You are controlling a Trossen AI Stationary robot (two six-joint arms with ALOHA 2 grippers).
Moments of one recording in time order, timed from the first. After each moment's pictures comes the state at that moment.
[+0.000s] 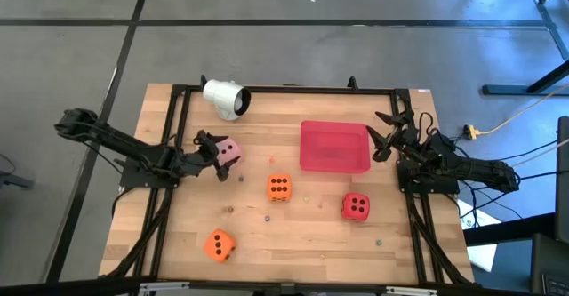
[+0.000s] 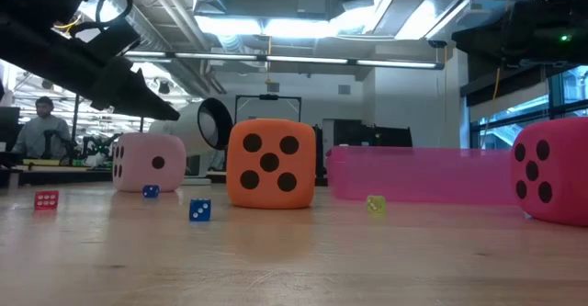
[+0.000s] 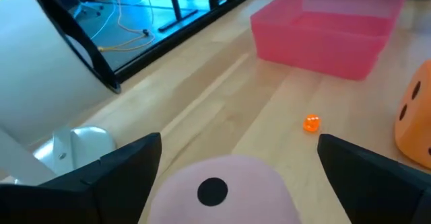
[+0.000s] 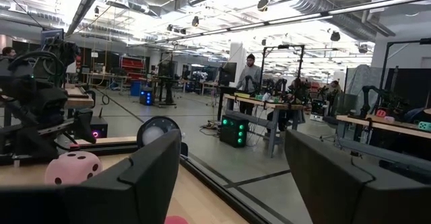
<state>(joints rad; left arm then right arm) -0.20 0.80 0.15 0.21 -0.81 -0.25 -0.12 0.00 0.02 0.27 0.40 -0.22</state>
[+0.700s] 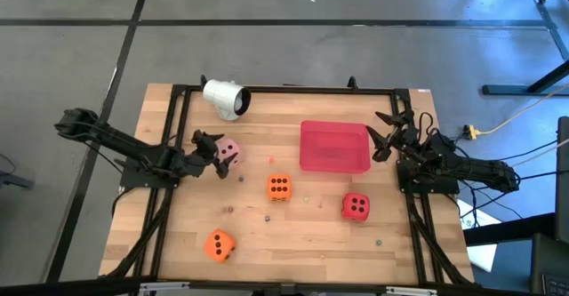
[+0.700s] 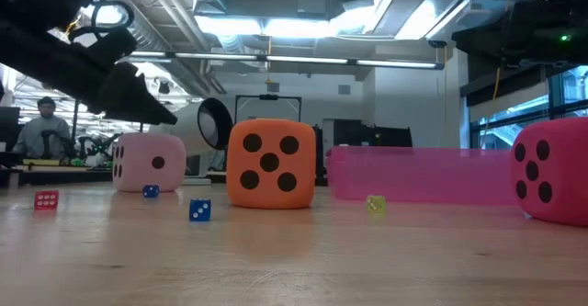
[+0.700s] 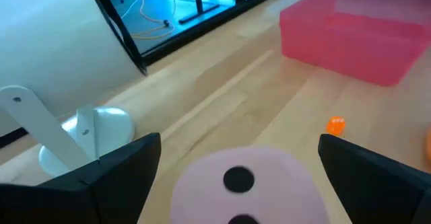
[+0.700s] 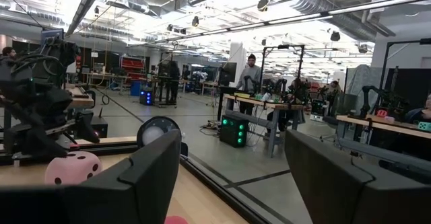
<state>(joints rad) -0.20 0.80 0.15 0.13 -0.89 -0.39 -0.12 0.00 0.02 0.27 0.40 -0.22</state>
